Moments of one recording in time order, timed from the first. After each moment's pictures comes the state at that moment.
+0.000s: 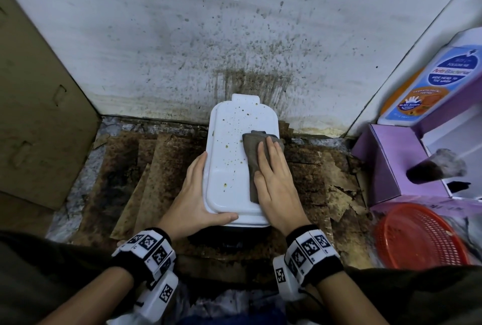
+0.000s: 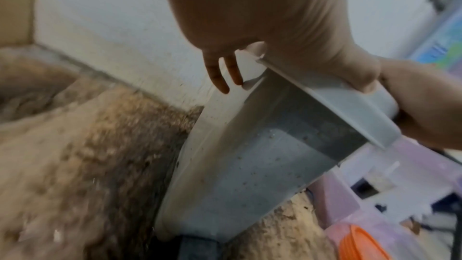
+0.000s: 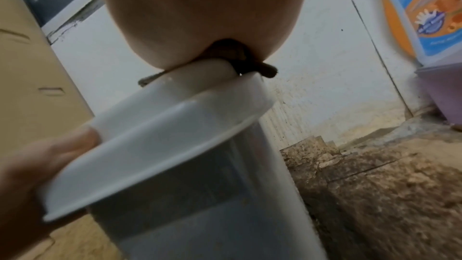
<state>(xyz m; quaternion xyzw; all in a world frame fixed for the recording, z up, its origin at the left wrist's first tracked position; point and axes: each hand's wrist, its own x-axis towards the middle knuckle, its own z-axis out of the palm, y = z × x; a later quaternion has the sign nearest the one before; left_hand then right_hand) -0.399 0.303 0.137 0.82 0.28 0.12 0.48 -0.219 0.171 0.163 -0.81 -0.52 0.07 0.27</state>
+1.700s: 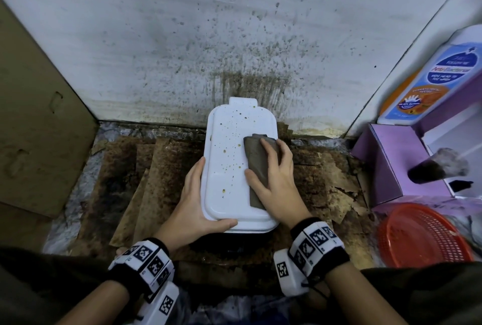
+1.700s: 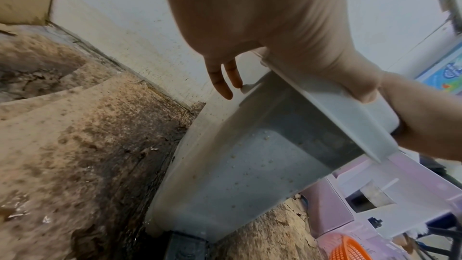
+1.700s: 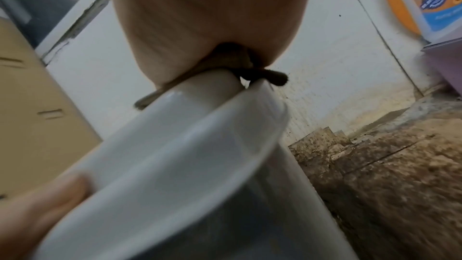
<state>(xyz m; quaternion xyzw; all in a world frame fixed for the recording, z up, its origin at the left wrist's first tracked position) -0.397 0.301 0.132 0.80 0.28 0.14 0.52 -0.208 0.179 0.180 -0.81 -0.44 0.17 0.35</state>
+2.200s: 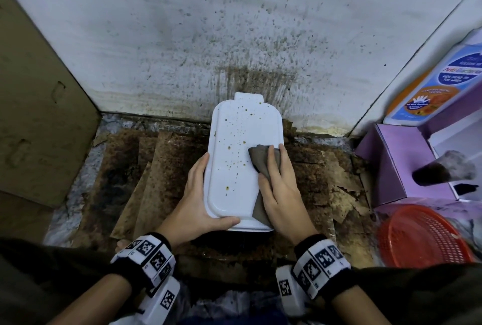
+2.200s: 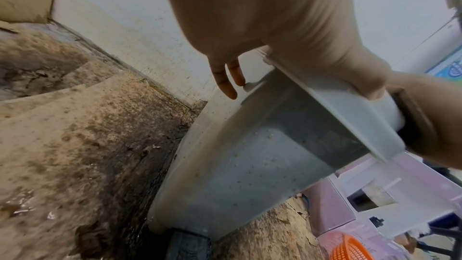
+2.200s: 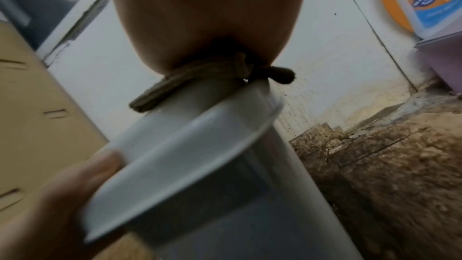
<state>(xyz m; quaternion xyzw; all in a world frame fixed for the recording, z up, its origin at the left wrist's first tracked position) -0.397 0.303 0.129 0.79 0.27 0.13 0.53 -0.224 0.166 0.172 -0.81 -0.45 0.19 0.33</state>
